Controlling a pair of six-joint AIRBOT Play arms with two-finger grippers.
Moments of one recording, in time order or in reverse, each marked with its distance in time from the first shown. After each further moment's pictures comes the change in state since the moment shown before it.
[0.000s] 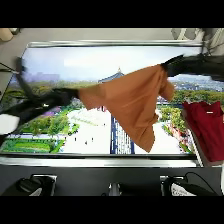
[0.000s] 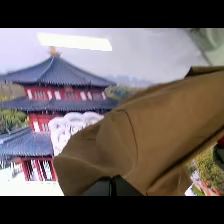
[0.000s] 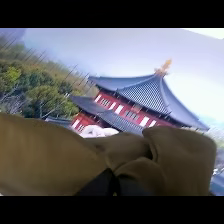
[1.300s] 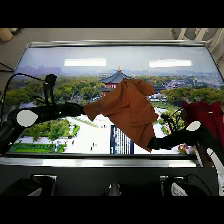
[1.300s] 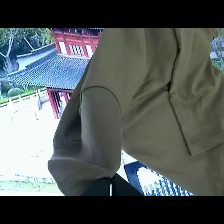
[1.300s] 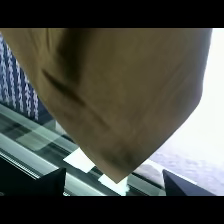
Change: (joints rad) left arm 0.018 -0.106 -0.021 0.093 -0.161 0.006; right arm -0.089 0.222 -0.992 -0.217 0.107 0.129
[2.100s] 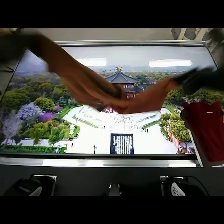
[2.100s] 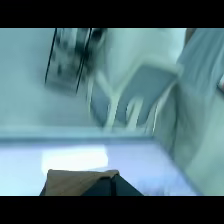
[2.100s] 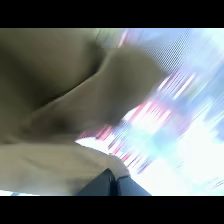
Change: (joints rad) left arm 0.079 0.167 0.615 0.001 0.104 0.000; right arm 0.000 0.154 0.990 0.107 0.053 -0.188
